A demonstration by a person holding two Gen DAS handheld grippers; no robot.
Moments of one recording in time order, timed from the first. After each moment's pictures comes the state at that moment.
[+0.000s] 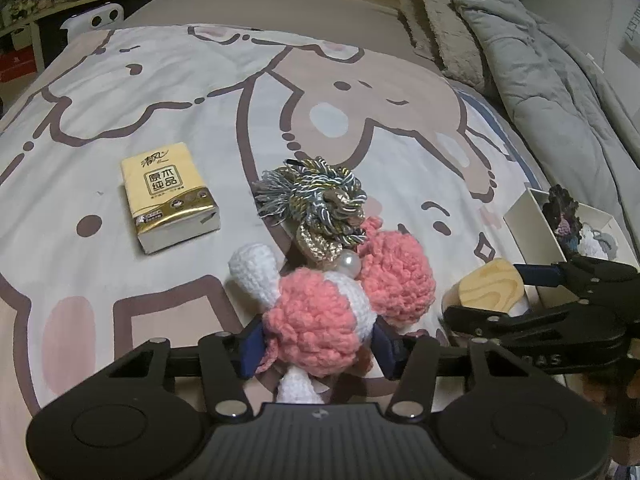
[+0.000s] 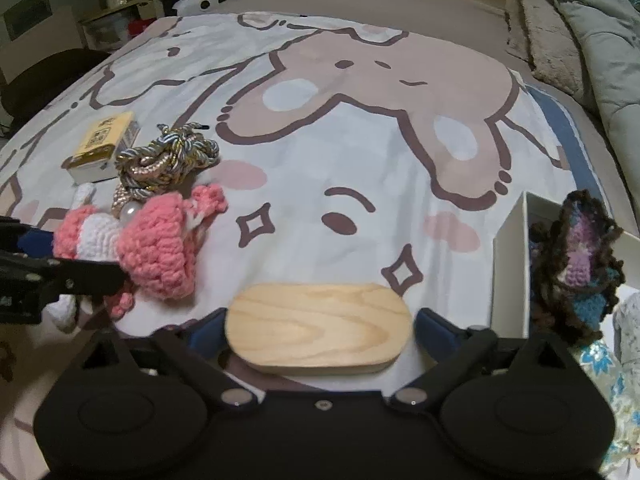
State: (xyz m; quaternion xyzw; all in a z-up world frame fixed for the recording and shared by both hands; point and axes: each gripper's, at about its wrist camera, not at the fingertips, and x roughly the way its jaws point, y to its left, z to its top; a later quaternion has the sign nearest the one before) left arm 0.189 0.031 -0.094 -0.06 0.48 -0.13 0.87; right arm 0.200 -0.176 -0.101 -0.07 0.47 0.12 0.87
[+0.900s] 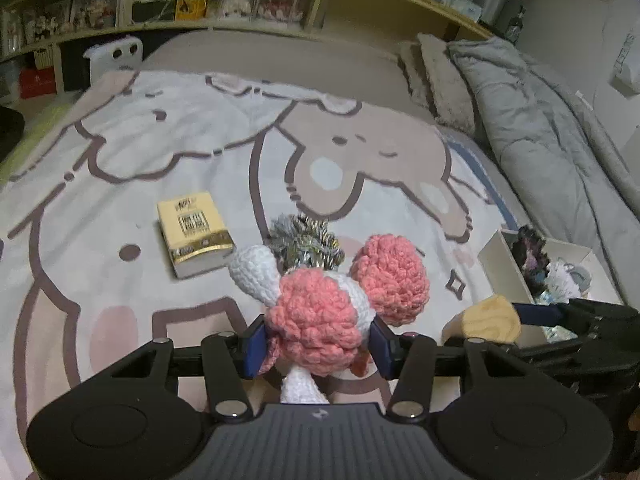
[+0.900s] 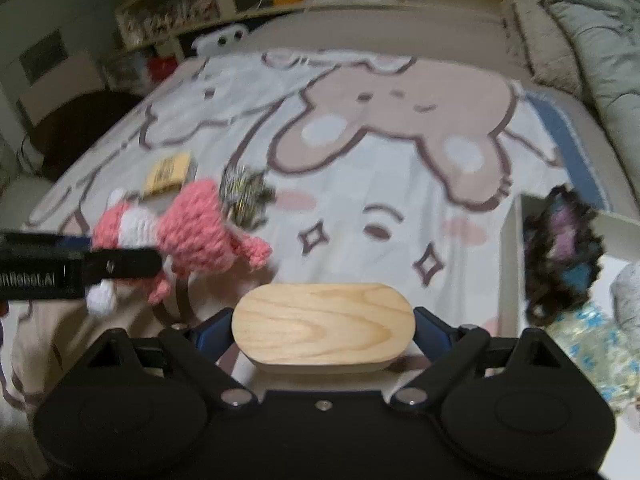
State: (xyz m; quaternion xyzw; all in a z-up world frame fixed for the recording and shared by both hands) left arm 0.152 0.042 -0.042 -0.08 0.42 -0.12 0.90; right arm 0.159 -0.178 -0.050 0.00 0.43 0.13 0.89
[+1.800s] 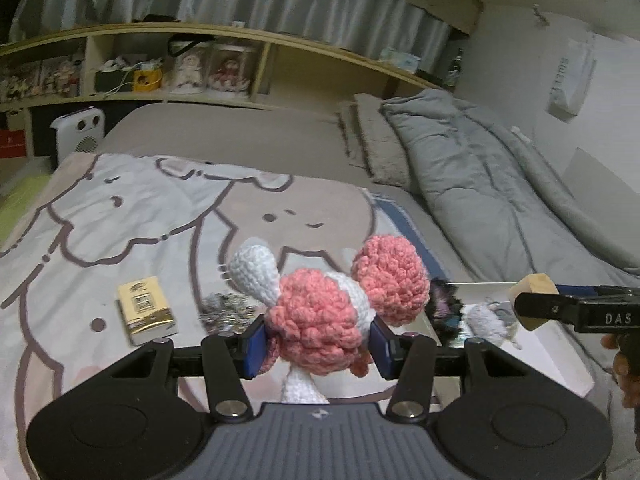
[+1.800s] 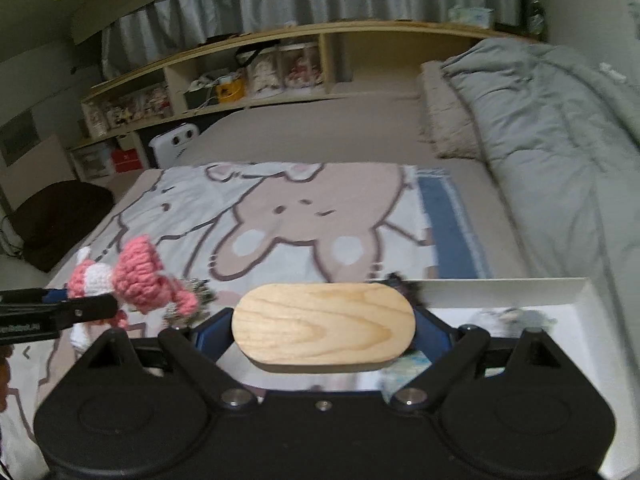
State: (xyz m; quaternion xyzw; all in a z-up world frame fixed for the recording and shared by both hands) left arm 0.112 0.005 0.029 -0.08 0.33 -0.18 0.92; right arm 0.102 -0.280 0.056 0.02 0.34 0.05 0.94
